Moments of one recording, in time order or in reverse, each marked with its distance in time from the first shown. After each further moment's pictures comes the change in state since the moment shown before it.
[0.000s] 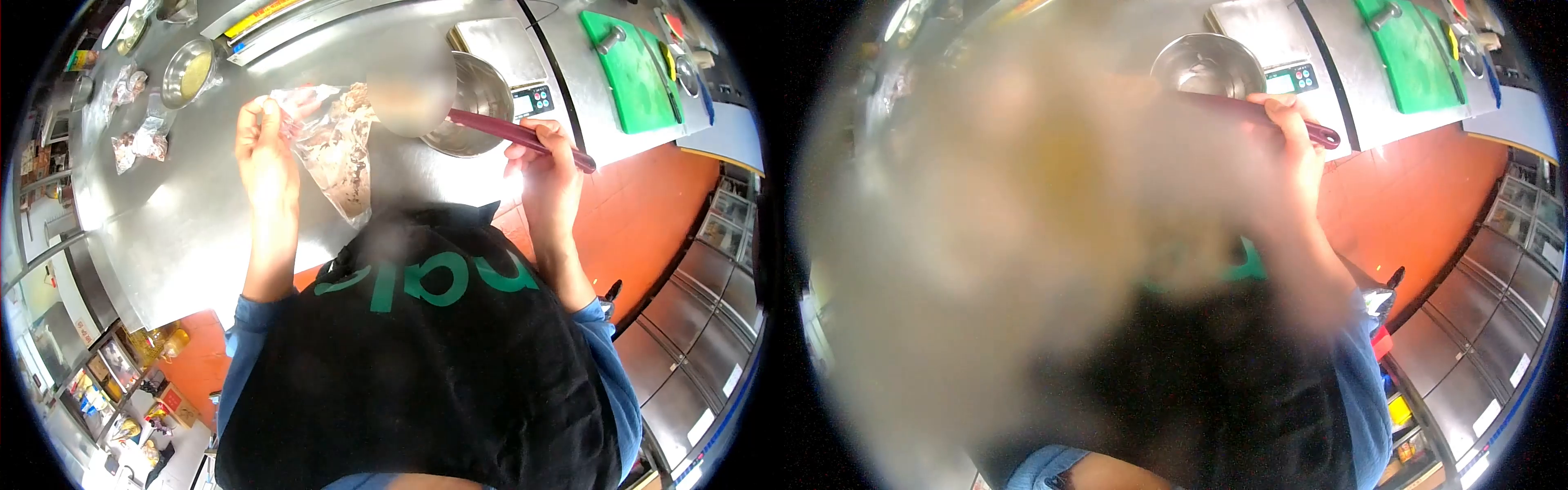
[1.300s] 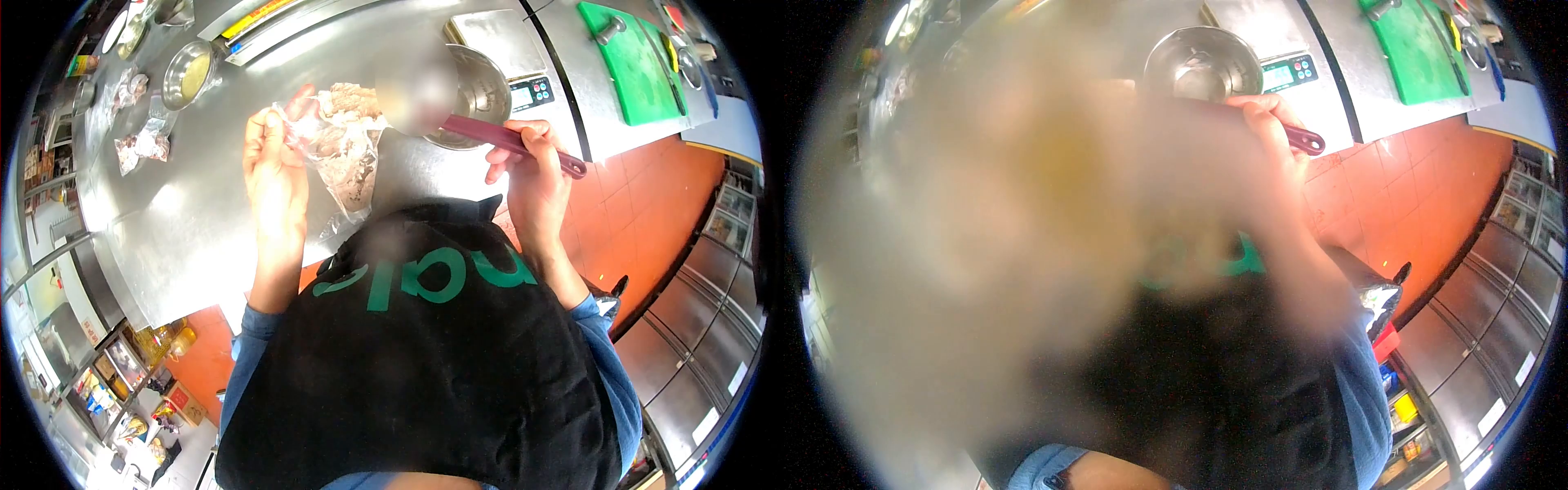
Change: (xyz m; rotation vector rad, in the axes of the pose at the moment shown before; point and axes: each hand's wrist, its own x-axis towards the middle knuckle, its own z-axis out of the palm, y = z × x) left_hand -0.021 -0.001 0.006 -0.206 -0.132 0.034; right_hand -0.017 0.002 0.007 -0.024 -0.062 -0.025
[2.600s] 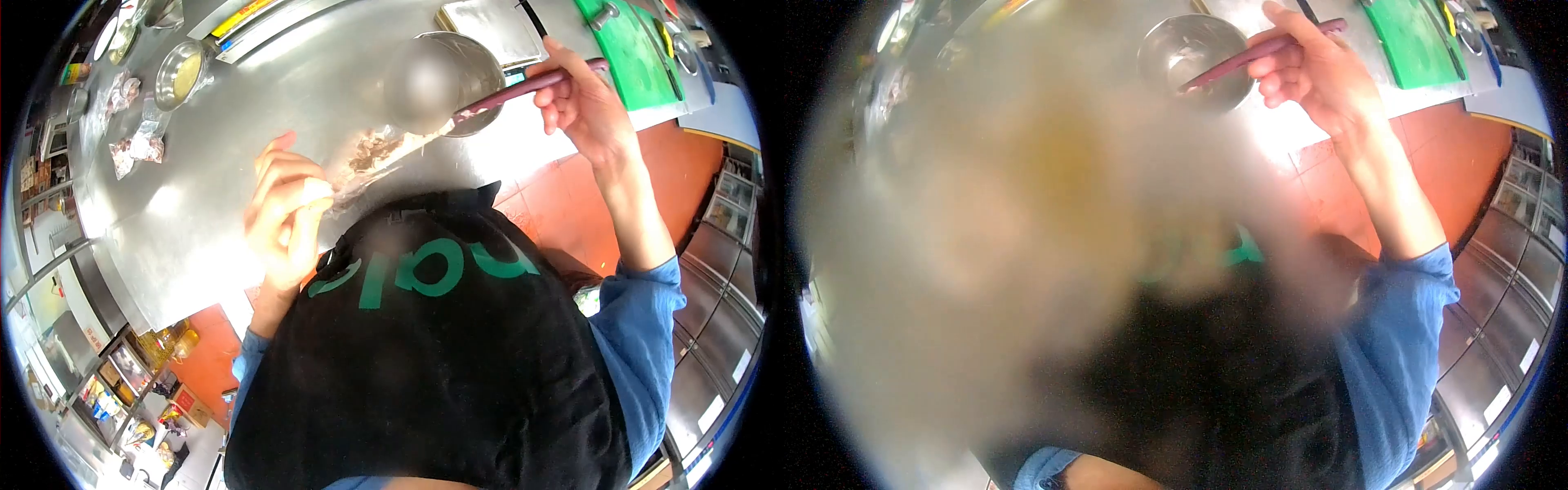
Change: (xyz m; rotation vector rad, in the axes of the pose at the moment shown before) left_hand -0.040 0.035 0.014 0.897 -0.516 0.738; right_hand 0.069 -0.060 -0.035 -0.202 -0.274 0.154
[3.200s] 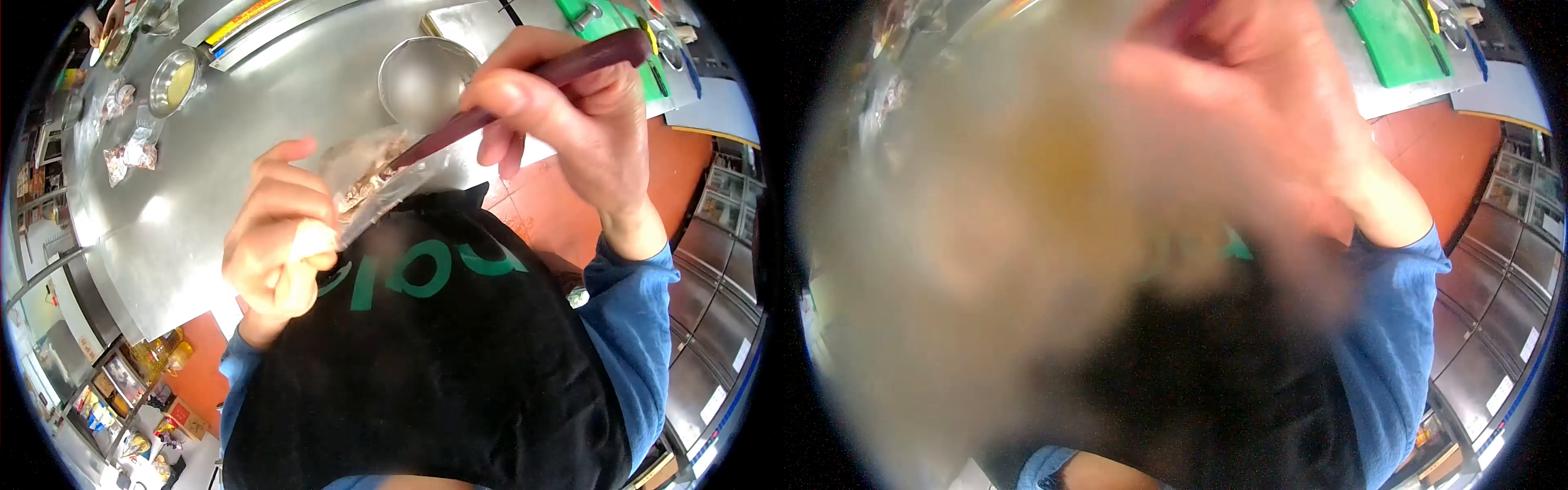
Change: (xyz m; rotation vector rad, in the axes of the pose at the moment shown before) left_hand 0.024 0.023 0.001 -0.230 -0.029 0.145; right_hand -0.063 -0.053 0.071 -0.413 -0.334 -0.450
